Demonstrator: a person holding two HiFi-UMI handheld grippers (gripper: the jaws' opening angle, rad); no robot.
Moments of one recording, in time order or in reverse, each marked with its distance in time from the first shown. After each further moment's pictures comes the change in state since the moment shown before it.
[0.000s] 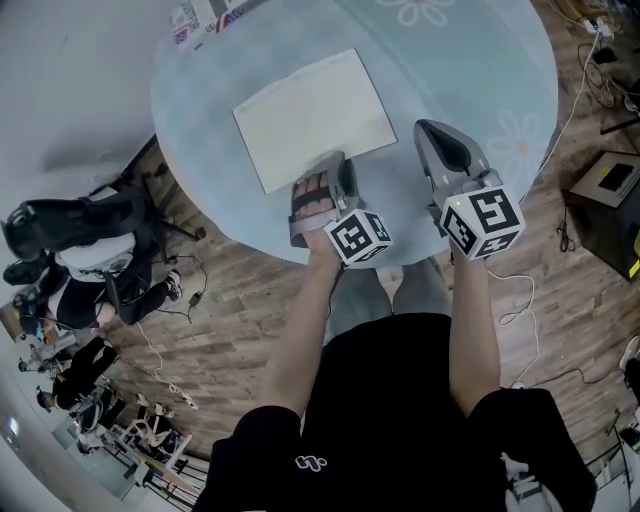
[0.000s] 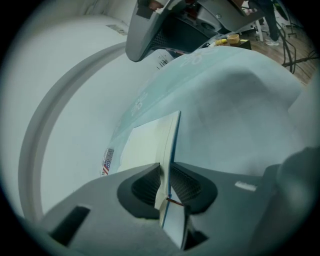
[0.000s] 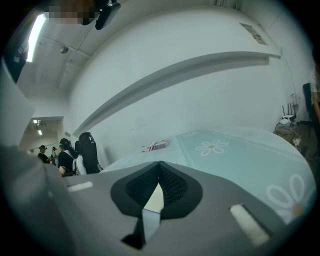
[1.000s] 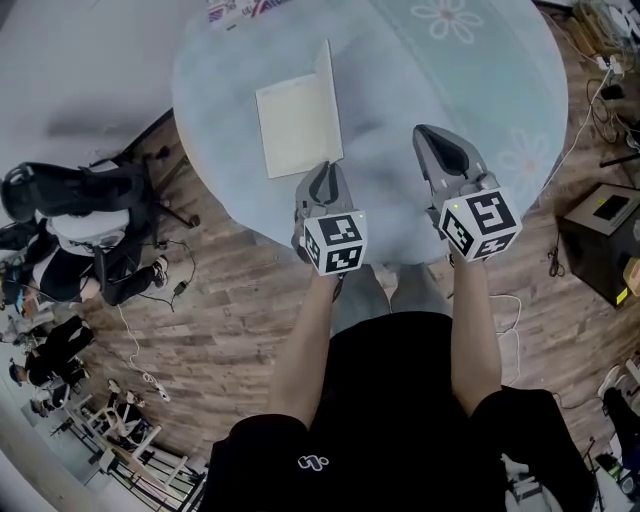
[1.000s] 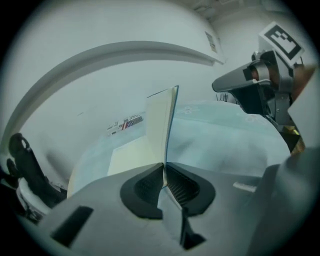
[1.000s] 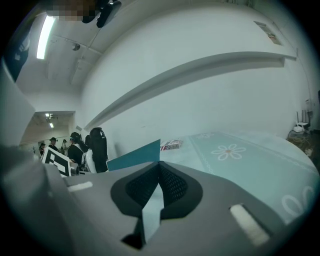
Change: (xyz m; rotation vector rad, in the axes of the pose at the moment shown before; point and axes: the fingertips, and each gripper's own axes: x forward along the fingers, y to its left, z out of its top) left arm -0.045 0.035 -0.057 -0.884 -0.105 0.023; right arm 0.016 0.047 0.004 -0.083 0.024 0.103
